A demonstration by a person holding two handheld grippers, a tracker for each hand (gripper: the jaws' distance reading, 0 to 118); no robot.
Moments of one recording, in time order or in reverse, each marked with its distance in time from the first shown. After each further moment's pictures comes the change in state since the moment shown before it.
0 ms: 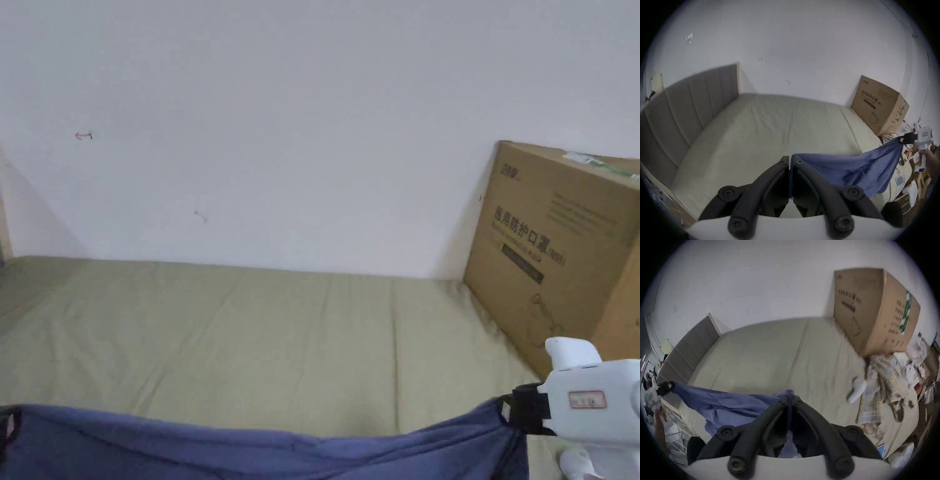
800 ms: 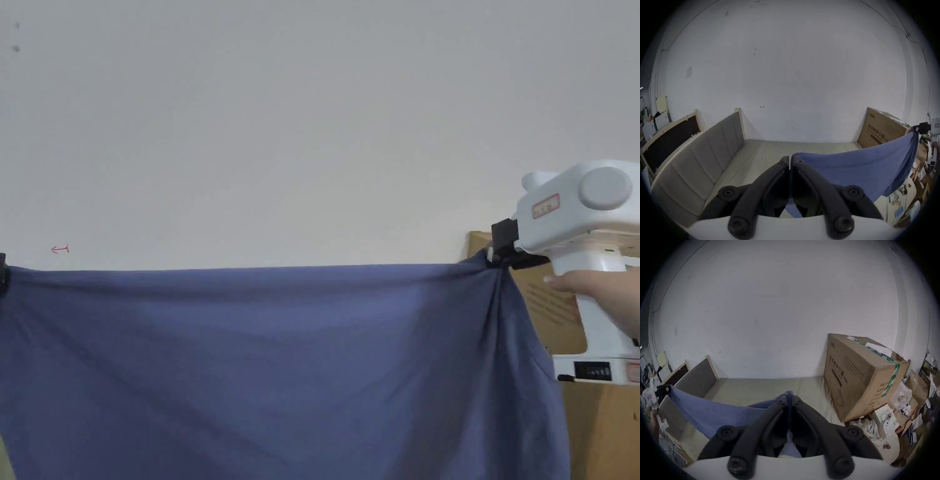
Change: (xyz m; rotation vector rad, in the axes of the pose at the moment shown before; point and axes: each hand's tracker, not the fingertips) left arm 0.017 0.256 -0.031 0.196 0.056 -0.012; right arm -0.032 0.275 0.071 0.317 -0.093 0.013
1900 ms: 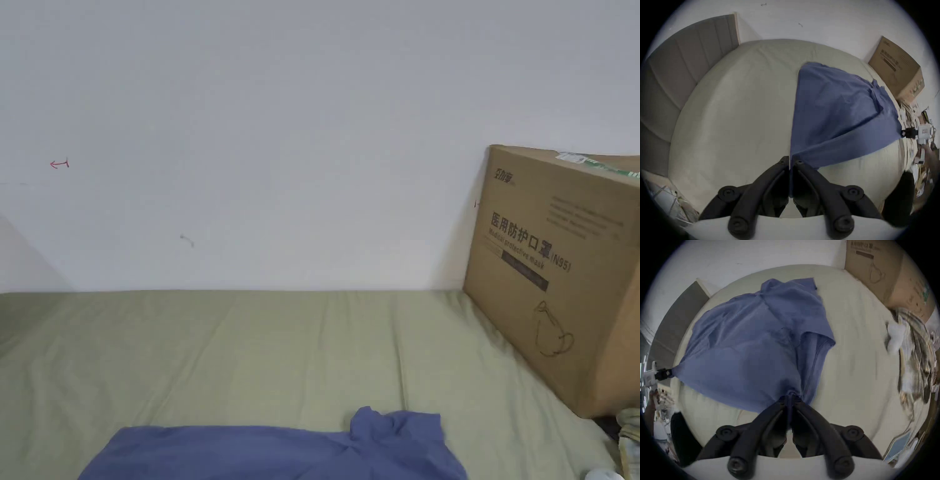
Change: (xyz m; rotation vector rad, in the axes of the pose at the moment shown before) left arm -0.088 -0.387 0.044 -0.741 -0.077 0.001; right arm 0.033 -0.475 -0.061 -0.763 0.145 0.015
